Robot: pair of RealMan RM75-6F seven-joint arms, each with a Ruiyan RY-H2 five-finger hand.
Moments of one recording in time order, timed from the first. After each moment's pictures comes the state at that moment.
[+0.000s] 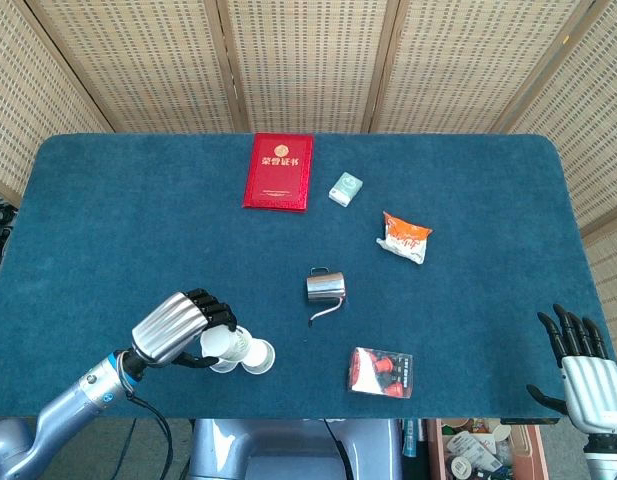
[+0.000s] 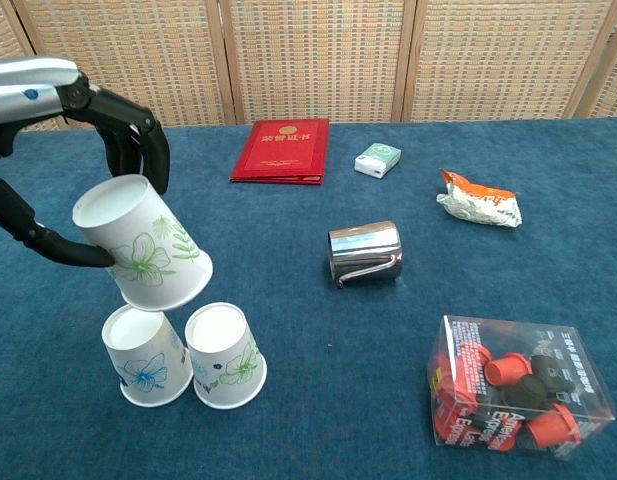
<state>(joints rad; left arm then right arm) -0.59 -1.17 -0.02 -1.85 1.72 1.11 0.03 -0.01 -1.08 0.01 -1.73 -1.53 1.52 -0.14</state>
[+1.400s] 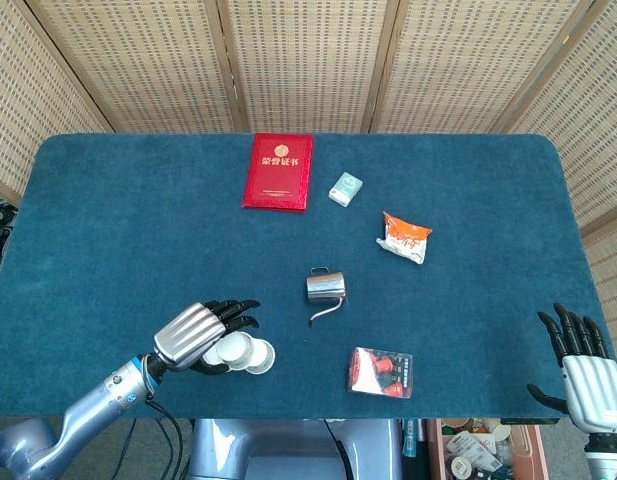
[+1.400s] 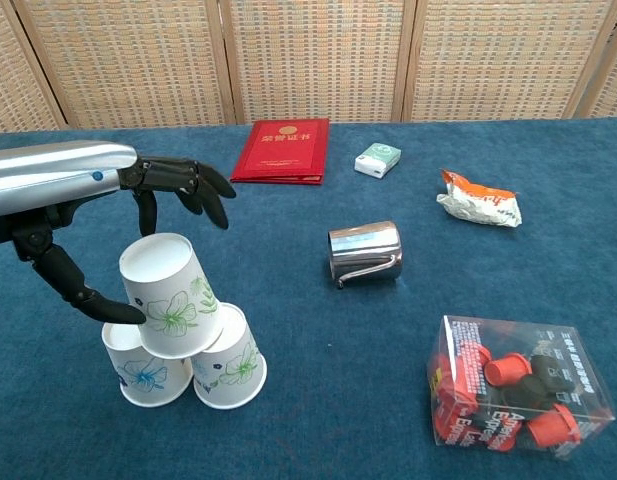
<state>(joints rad) -0.62 -1.25 0.01 -1.82 1.64 1.03 0.07 -0.01 -1.08 0.01 -1.73 -1.53 1.52 -0.14</state>
